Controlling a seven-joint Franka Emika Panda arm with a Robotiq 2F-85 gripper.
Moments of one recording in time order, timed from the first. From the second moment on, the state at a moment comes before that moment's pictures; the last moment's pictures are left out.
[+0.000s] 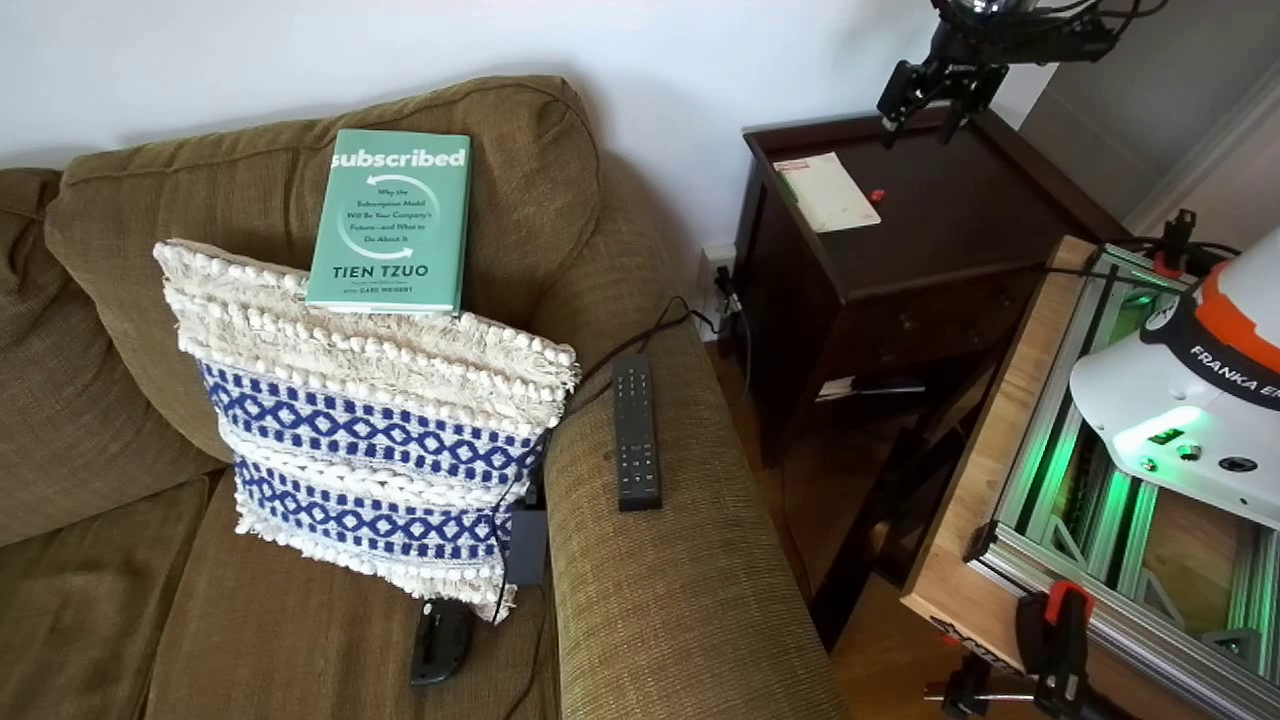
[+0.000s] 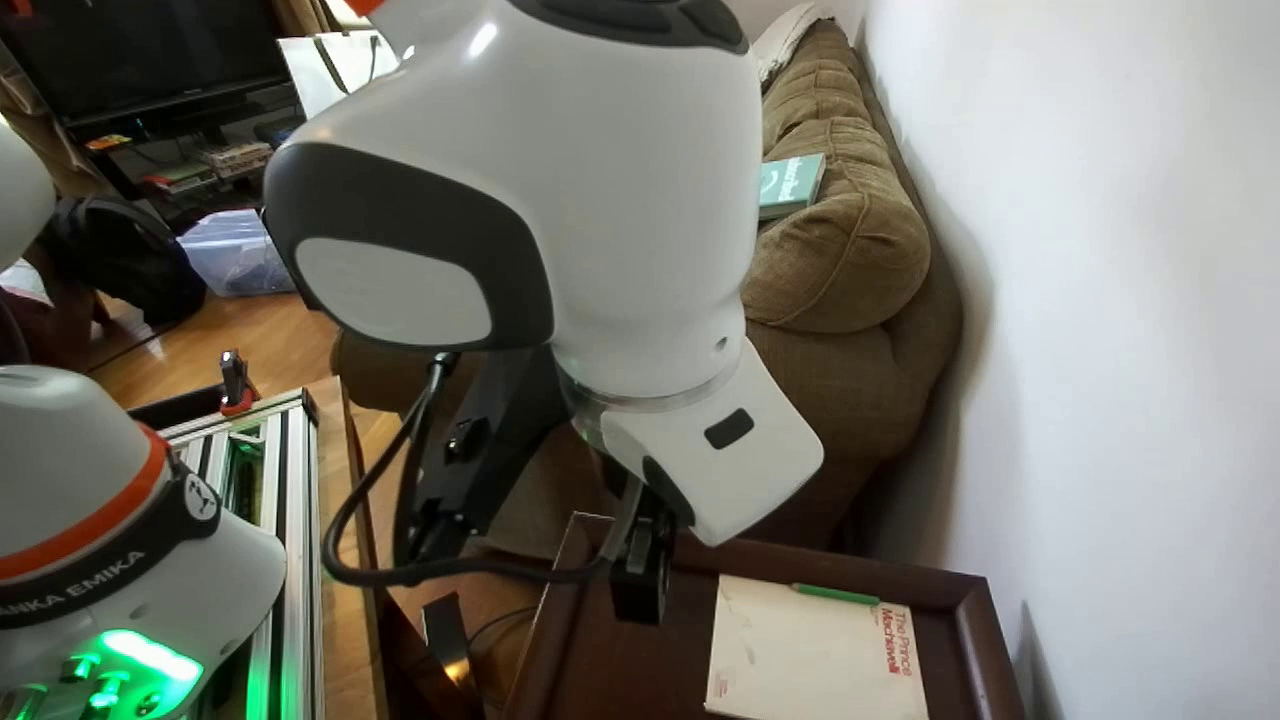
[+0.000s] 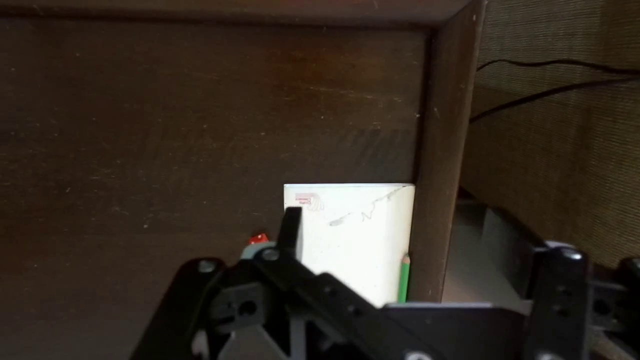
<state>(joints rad) -0.28 -0.06 -0.20 -2.74 0.17 2.69 -0.01</state>
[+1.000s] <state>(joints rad) -0.35 0.01 -0.22 -2.74 -0.16 3.02 0.44</state>
